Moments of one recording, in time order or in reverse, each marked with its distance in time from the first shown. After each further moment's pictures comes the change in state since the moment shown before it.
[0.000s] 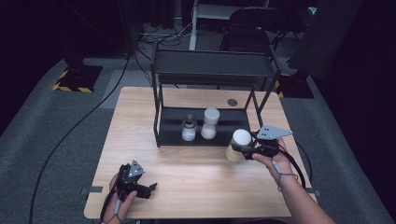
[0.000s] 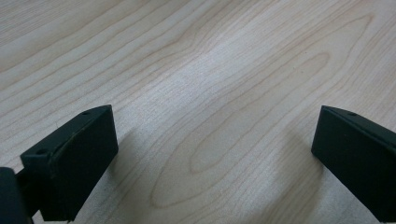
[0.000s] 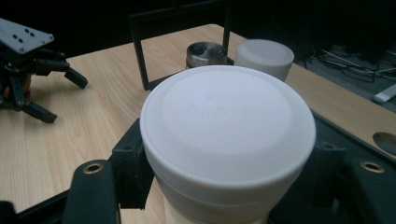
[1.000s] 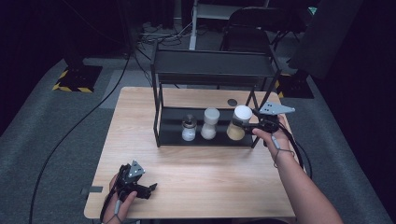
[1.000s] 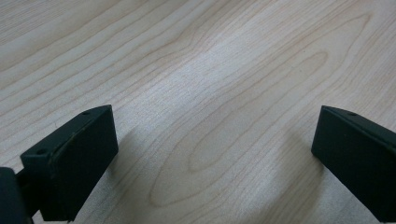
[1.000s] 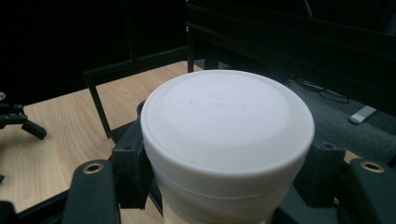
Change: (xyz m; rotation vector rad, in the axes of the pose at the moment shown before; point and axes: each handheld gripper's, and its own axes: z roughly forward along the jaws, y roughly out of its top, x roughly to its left) left arm 0.000 0.000 0.000 -0.001 -0.001 0.002; right arm -0.044 0.025 0.018 -0.099 -0.056 0.029
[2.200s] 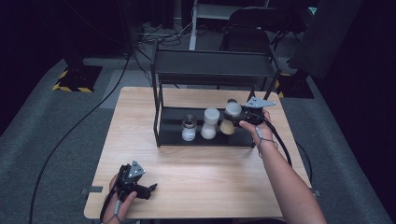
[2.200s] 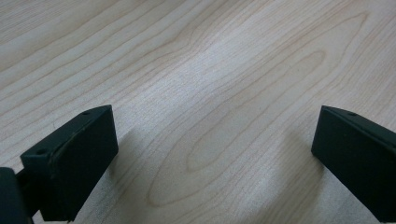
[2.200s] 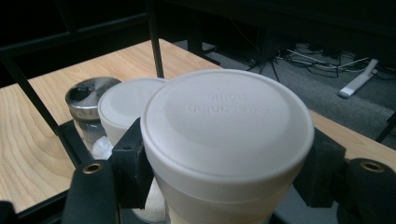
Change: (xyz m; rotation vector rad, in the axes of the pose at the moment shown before) left arm 0.000 0.000 0.000 0.002 -0.004 0.006; right arm -0.020 -0.016 0.062 0.082 -0.062 0.049
